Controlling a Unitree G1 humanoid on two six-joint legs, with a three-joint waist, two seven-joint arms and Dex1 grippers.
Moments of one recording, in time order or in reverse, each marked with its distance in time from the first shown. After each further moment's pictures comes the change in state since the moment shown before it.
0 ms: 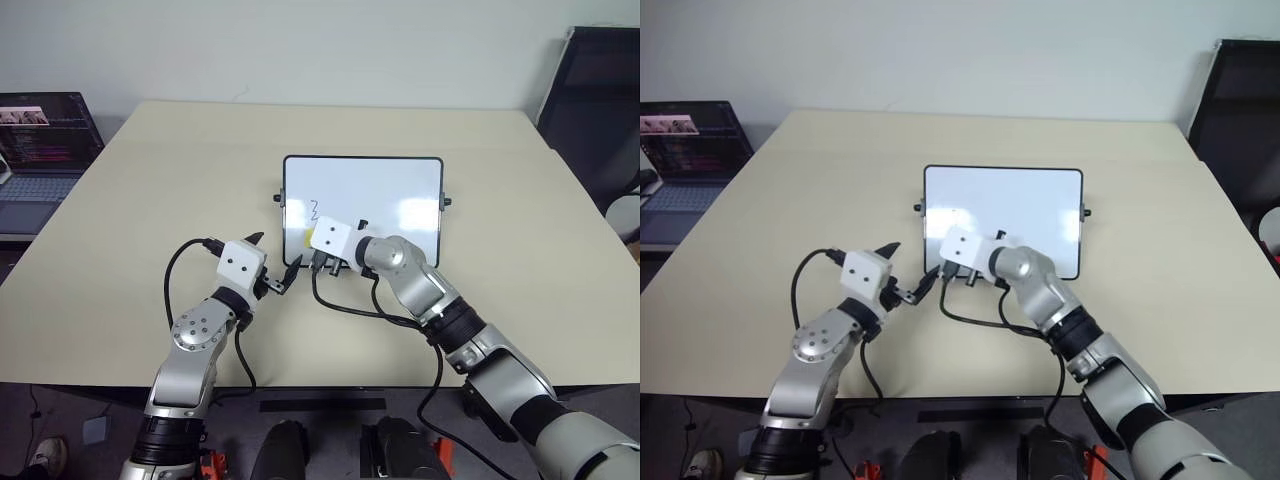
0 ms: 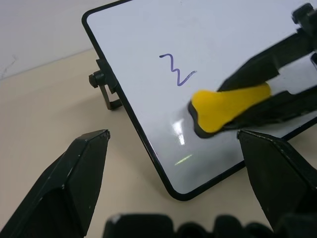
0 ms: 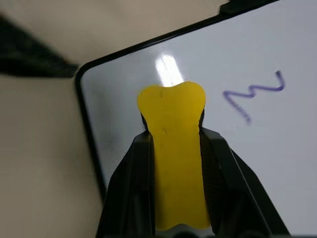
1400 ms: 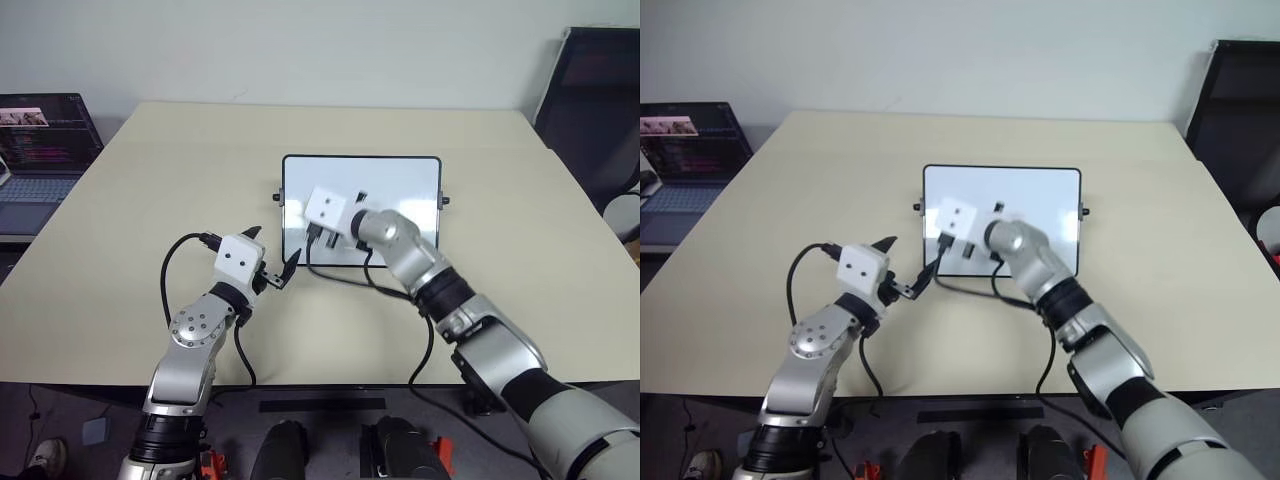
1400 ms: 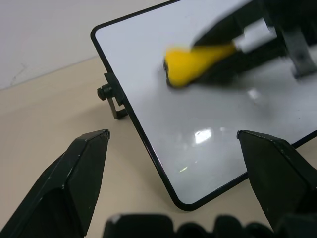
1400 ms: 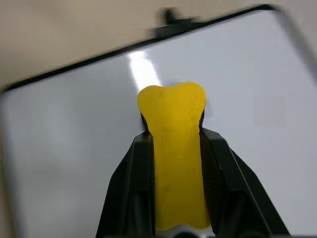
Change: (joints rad) left arm -0.016 0.005 0.005 -0.029 -0.001 0.027 0.017; right arm -0.273 0.043 -0.100 0.359 -0.017 -0.165 -0.206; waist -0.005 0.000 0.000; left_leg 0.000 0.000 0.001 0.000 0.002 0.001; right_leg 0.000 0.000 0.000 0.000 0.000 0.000
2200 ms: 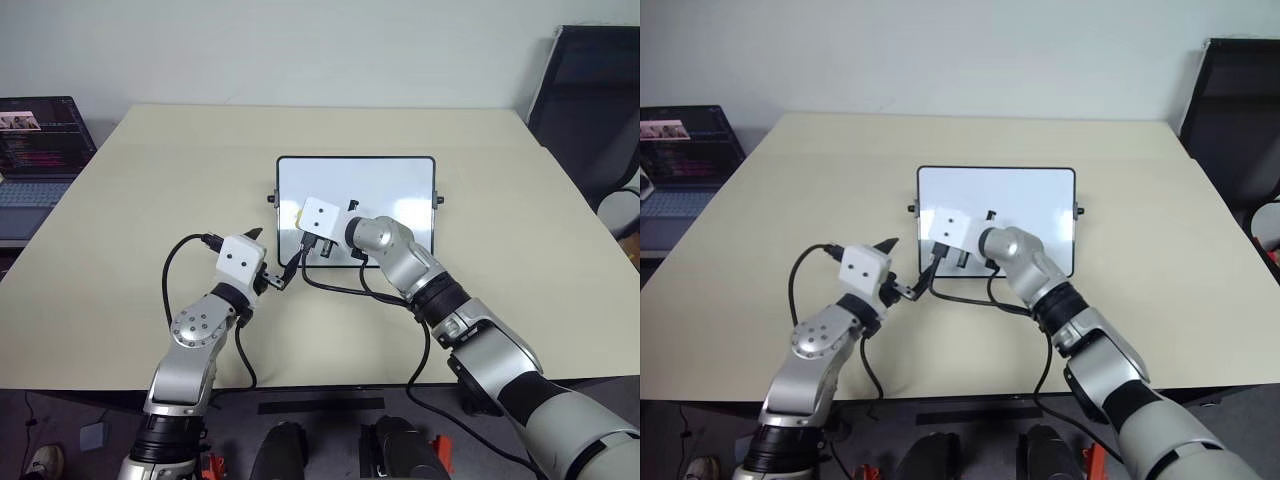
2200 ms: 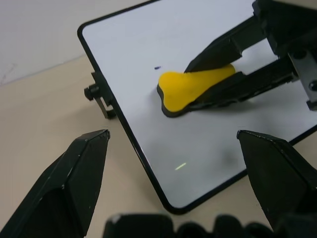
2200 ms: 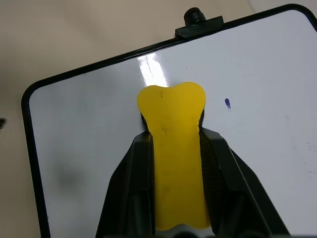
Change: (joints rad) left arm 0.012 0.000 -0.006 0.000 0.000 0.011 0.002; right arm 0.068 0.041 0.064 -0.036 -0.005 -0.008 0.120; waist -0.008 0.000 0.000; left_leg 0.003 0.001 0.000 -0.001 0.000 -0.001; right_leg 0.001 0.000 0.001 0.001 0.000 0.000
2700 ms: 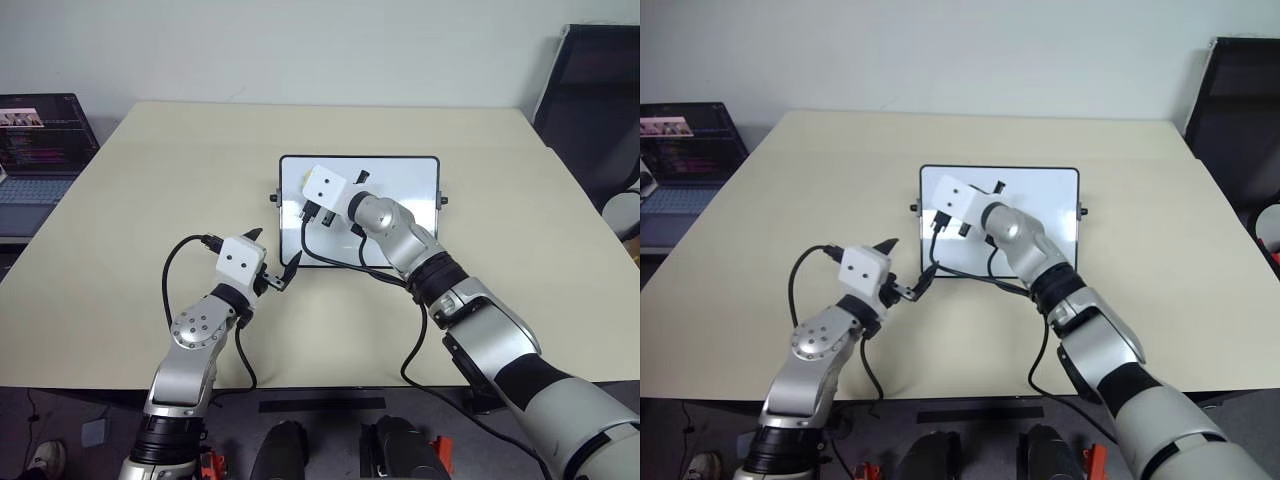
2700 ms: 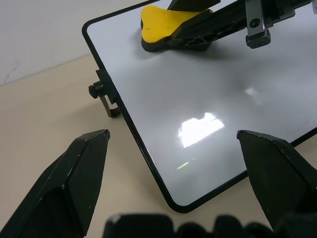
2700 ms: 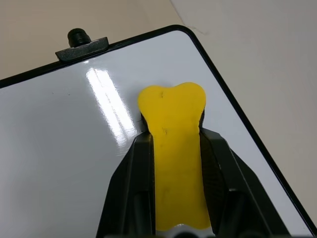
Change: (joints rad) left arm -0.004 -0.002 -0.001 0.000 0.001 -0.011 0.001; right arm -0.115 0.004 -0.050 0.166 -0.001 -0.103 -0.211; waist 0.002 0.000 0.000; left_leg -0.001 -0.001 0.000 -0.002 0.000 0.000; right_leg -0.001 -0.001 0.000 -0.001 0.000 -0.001
